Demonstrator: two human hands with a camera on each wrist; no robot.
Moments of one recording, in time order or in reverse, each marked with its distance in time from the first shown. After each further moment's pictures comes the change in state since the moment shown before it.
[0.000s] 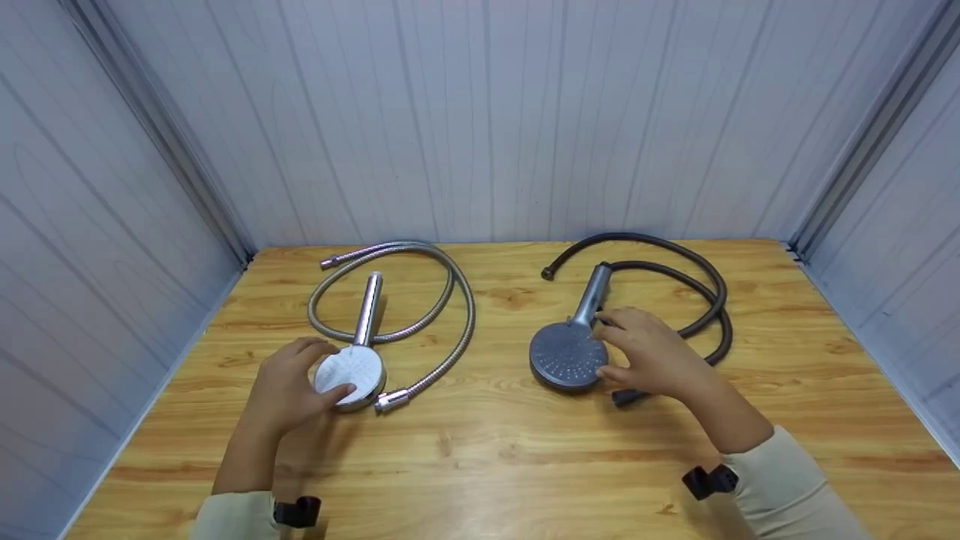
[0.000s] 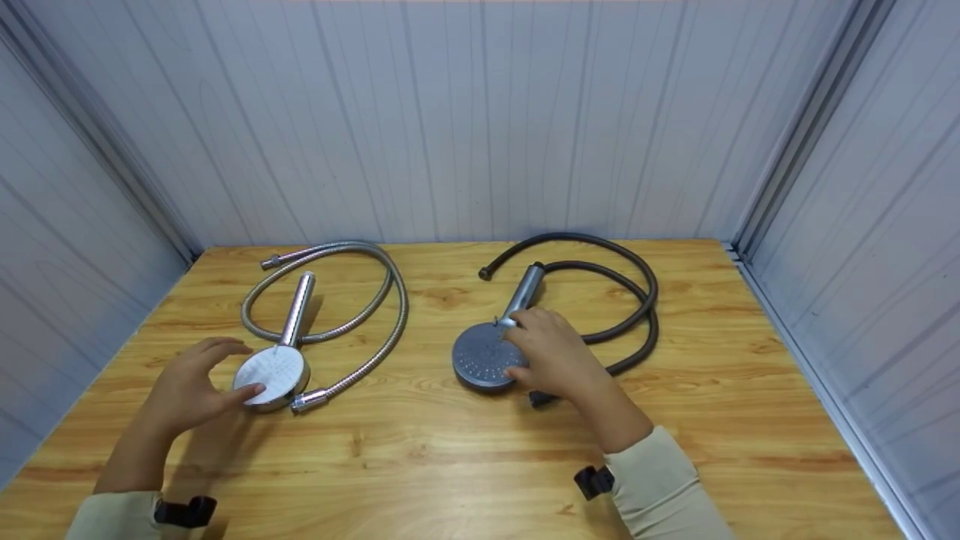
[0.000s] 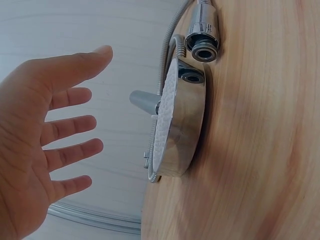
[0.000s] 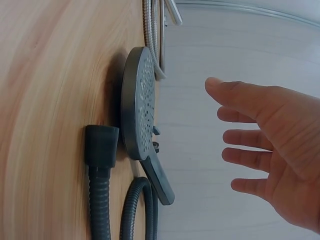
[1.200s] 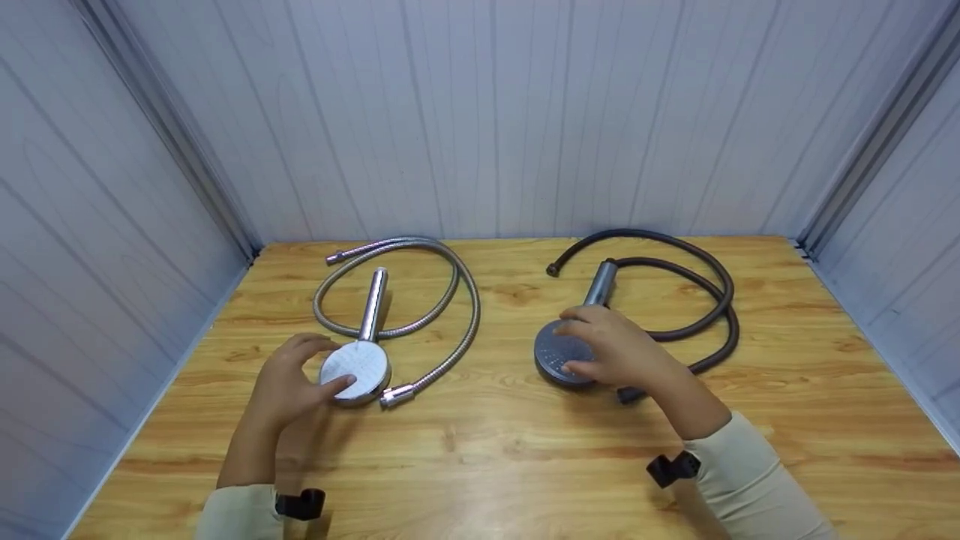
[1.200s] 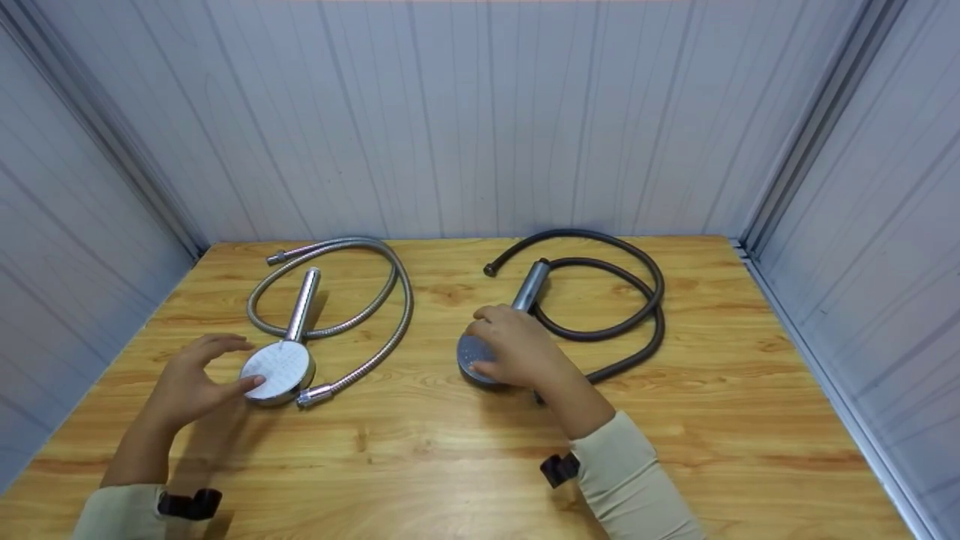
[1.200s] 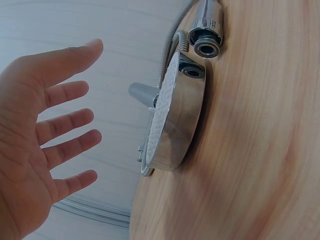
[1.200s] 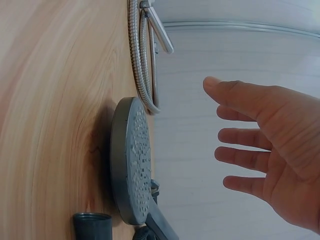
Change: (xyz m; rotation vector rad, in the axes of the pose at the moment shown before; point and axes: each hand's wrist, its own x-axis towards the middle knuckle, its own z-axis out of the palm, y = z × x) left_hand -0.005 -0.007 0.000 -0.177 -0.050 -0.170; right_hand 0.036 -0.023 0.015 0.085 -0.027 -0.084
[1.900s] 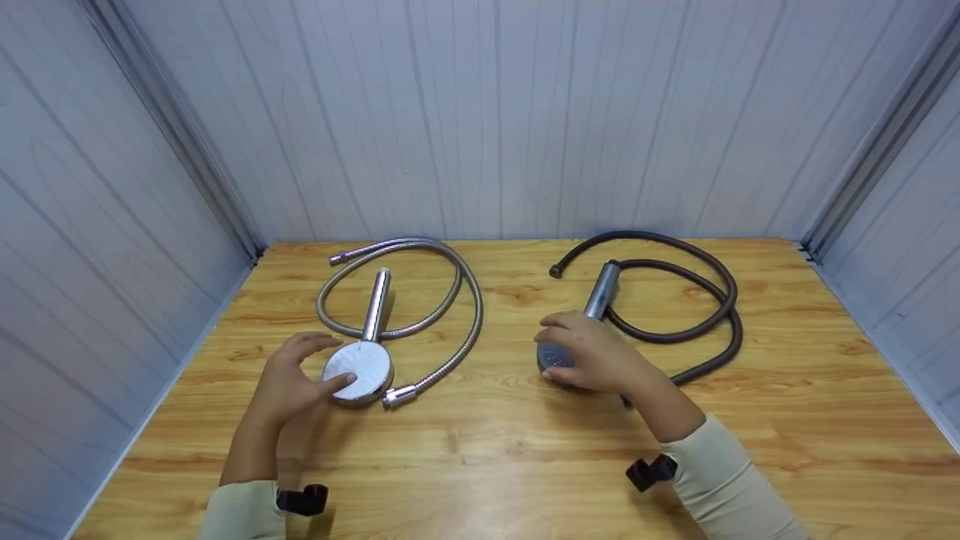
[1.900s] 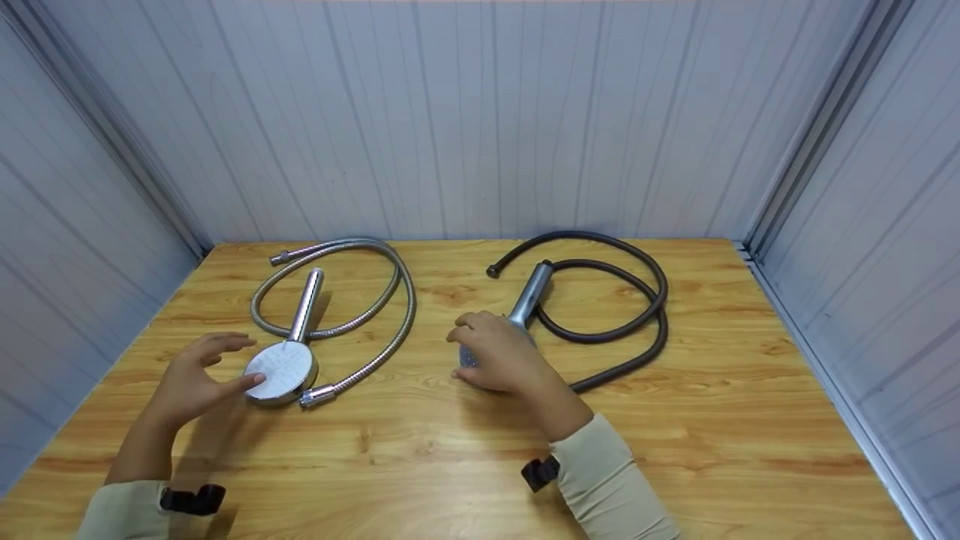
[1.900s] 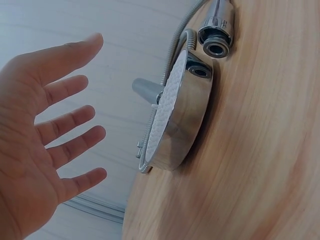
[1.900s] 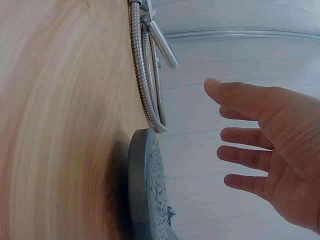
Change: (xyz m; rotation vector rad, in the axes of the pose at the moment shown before) left_hand 0.002 -0.006 0.000 -0.140 -0.005 -0.066; right_hand 0.018 -0.007 0.023 0.055 0.009 -0.027
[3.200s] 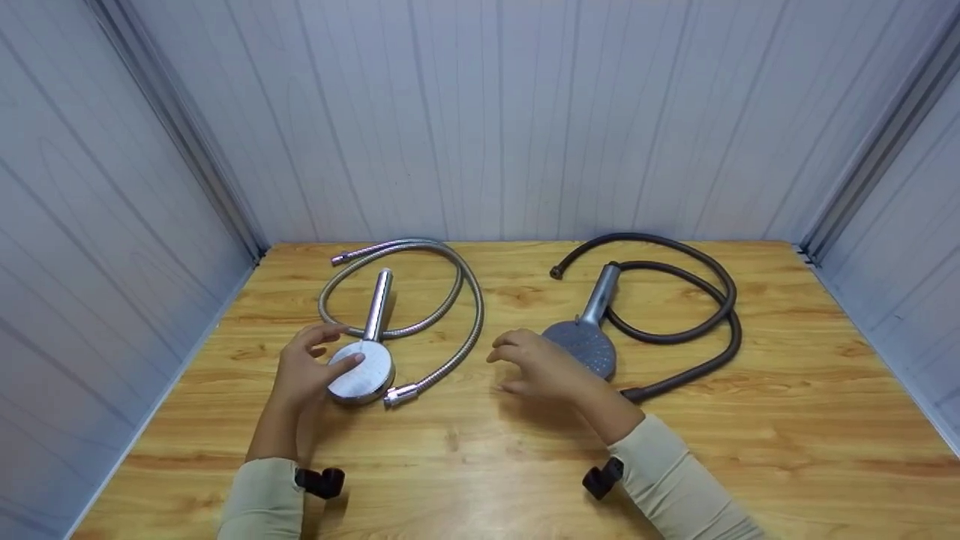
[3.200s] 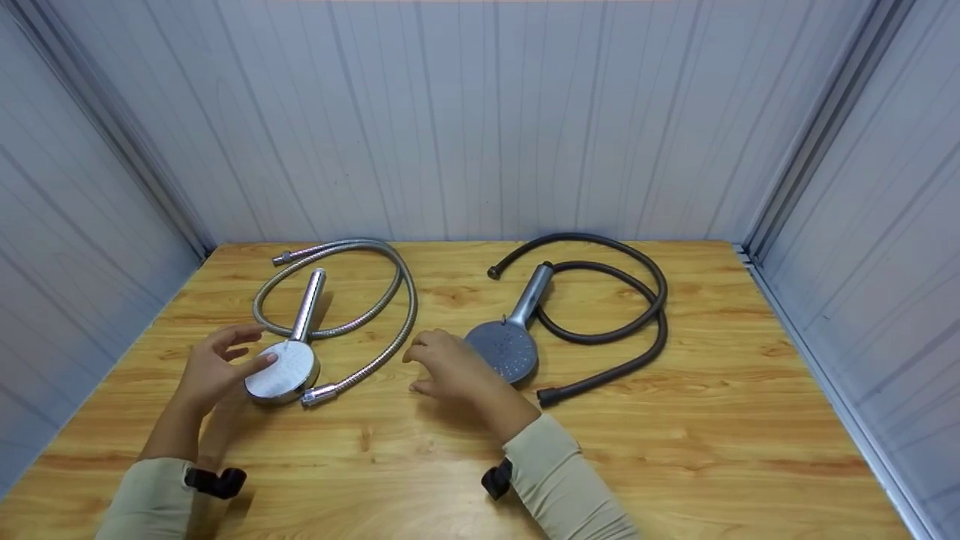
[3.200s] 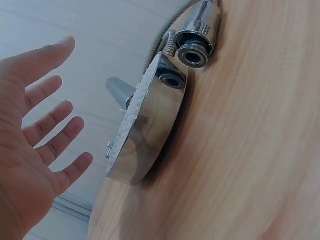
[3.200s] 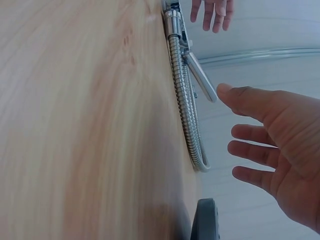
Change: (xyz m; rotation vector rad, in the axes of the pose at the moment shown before) left_hand 0.017 -0.007 0.020 -0.288 0.067 -0.127; right_hand 0.037 -0.026 0.050 0.105 -0.025 -0.075
